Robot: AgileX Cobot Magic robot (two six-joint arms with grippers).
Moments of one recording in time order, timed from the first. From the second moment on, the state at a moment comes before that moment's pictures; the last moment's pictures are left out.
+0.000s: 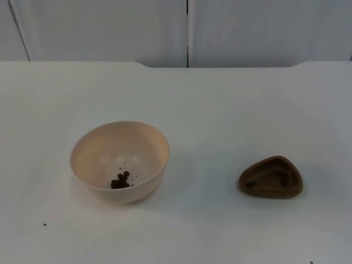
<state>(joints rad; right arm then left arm) 0.52 1.02 -1.06 -0.02 0.78 0.13 -0.27 1.01 -1.03 -0.19 0.81 -0.04</state>
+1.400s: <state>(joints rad) 0.52 0.04 -0.61 0.03 0.89 -0.02 -0.27 0.14 -0.68 -0.19 0.96 0.05</state>
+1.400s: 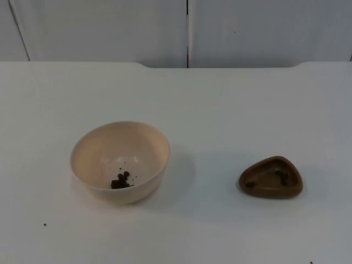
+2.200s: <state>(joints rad) 0.52 0.00 -0.61 0.09 1.05 -0.08 -0.27 0.00 -0.50 -0.09 1.07 0.05</state>
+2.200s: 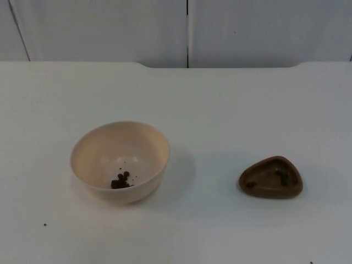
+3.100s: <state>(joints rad) 0.52 0.00 -0.52 0.06 1.09 -0.03 -0.27 0.00 -0.50 -0.07 1.07 0.05</state>
